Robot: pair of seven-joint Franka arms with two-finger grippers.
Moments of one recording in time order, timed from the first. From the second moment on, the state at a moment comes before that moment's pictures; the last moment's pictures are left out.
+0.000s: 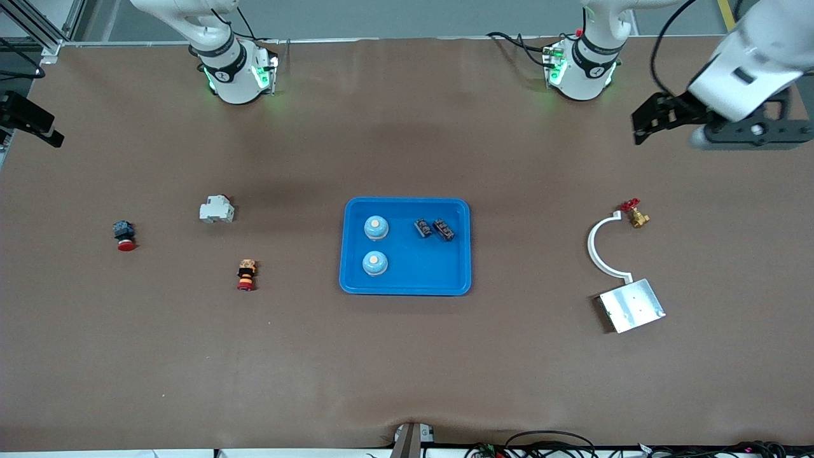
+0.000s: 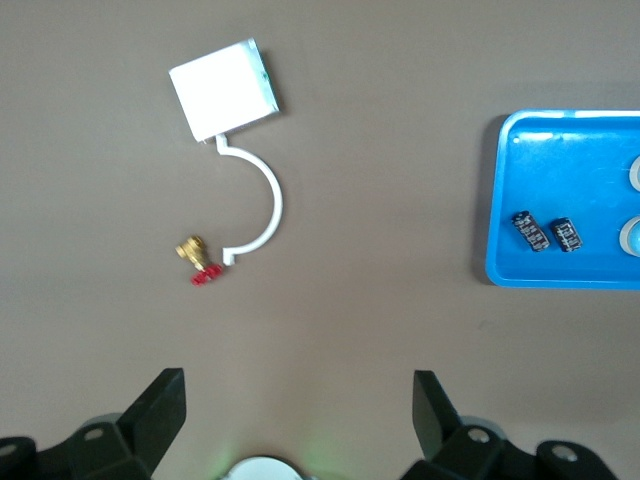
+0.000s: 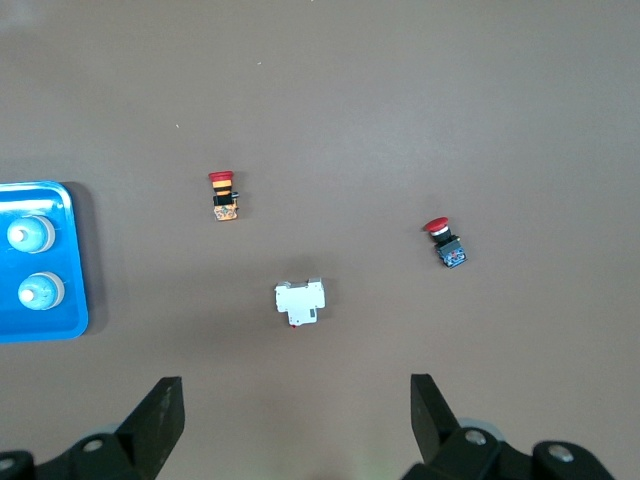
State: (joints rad) left arm 0.01 -0.01 -0.29 -1.54 0.00 1.46 -0.29; right arm -0.03 -0.10 -0.07 -1.57 0.01 1.48 -0.01
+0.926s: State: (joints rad) left arm -0.33 0.40 -0.40 -1.58 0.11 1.87 -1.24; right arm 0.17 -0.10 -0.04 -1.74 0.03 1.55 0.25
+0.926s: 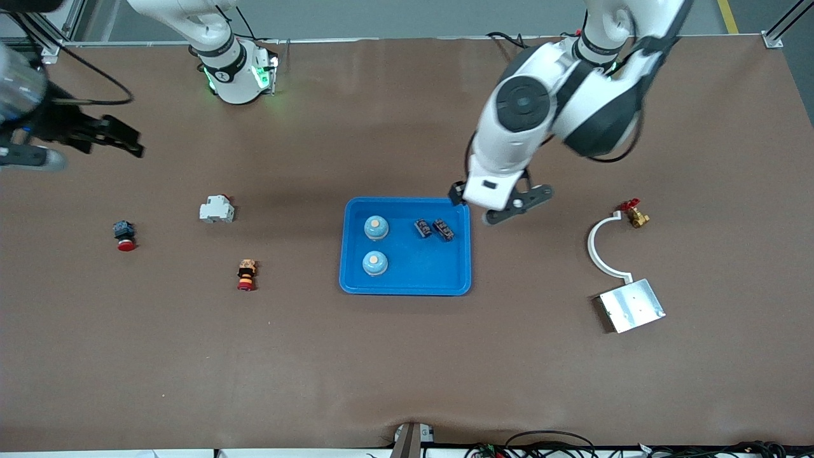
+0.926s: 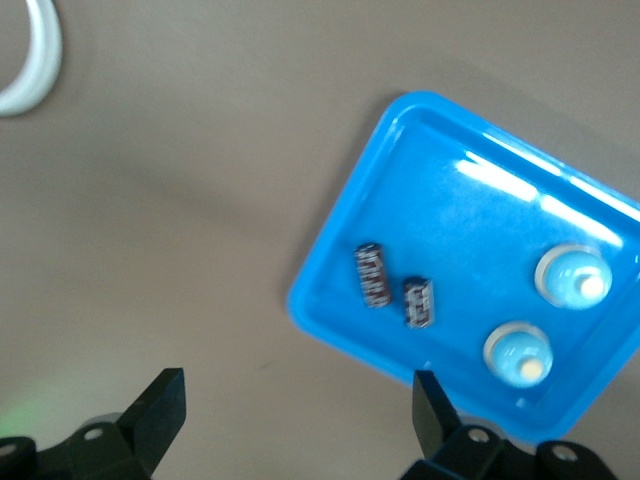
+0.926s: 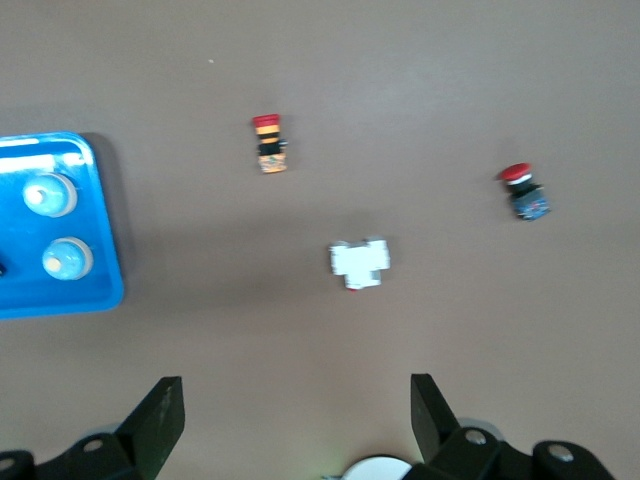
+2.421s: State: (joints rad) left arm -0.41 0.80 -0.40 -1.58 0.33 2.17 -1.85; right arm 0.64 0.55 -0.03 -1.82 0.13 2.49 1.09
